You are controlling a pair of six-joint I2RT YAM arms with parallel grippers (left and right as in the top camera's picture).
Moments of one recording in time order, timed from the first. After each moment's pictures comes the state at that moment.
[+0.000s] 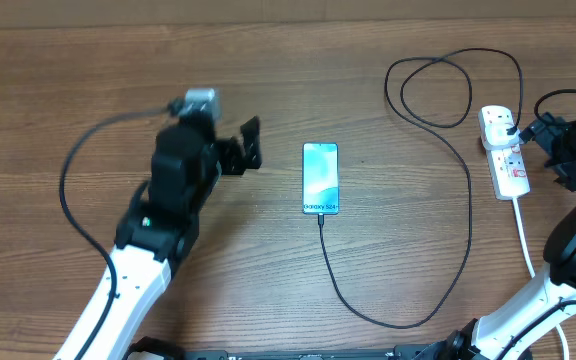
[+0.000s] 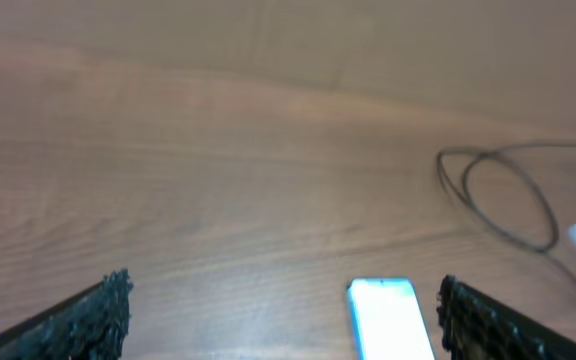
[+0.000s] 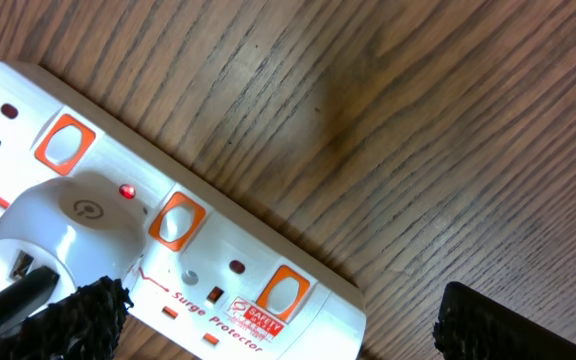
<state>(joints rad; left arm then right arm) -0.30 1.17 0.76 -0.02 -0.02 -0.35 -0.53 2.05 1.63 -0.99 -0.02 0.38</state>
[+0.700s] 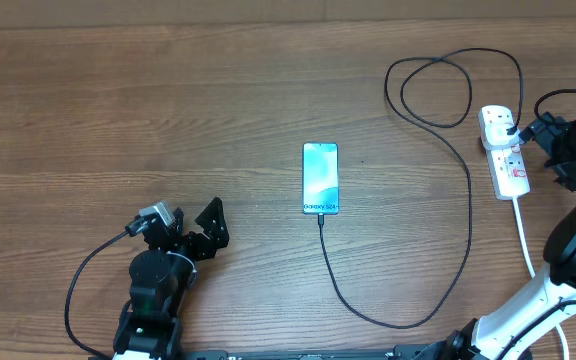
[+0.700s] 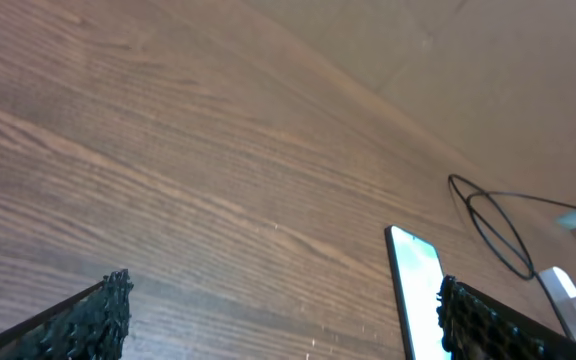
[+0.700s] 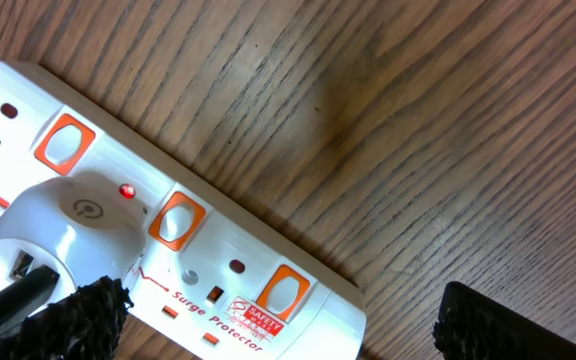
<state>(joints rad) -0.15 0.69 0.01 0.37 0.05 -0.64 -0.53 2.05 1.63 -0.99 -0.02 0.38</state>
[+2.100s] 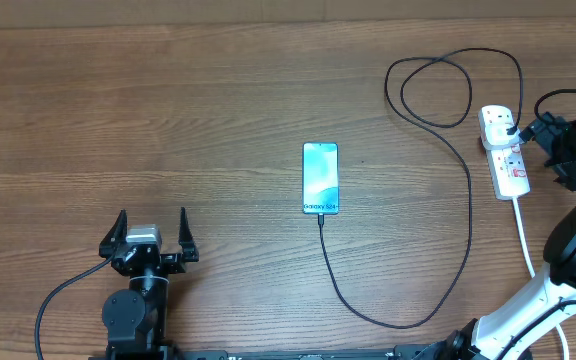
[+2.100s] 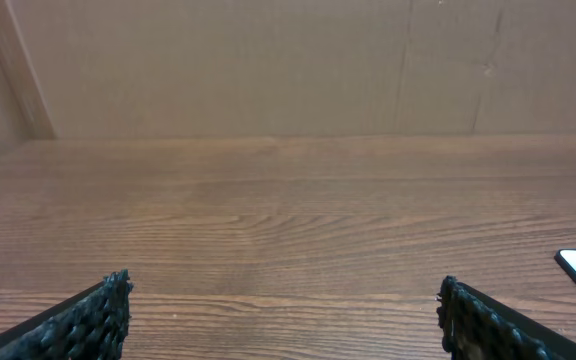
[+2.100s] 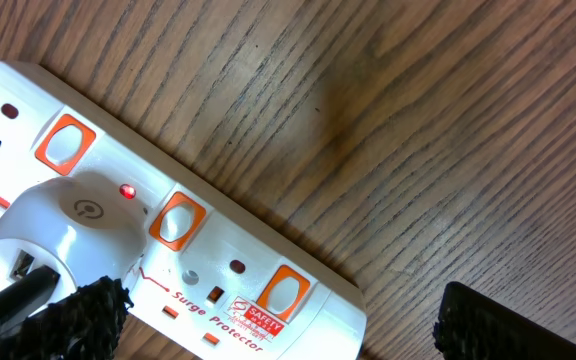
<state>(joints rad) 0.03 0.01 0.01 -0.08 -0.02 0.01 -0.53 2.05 1.63 -0.99 -0.02 0.38</state>
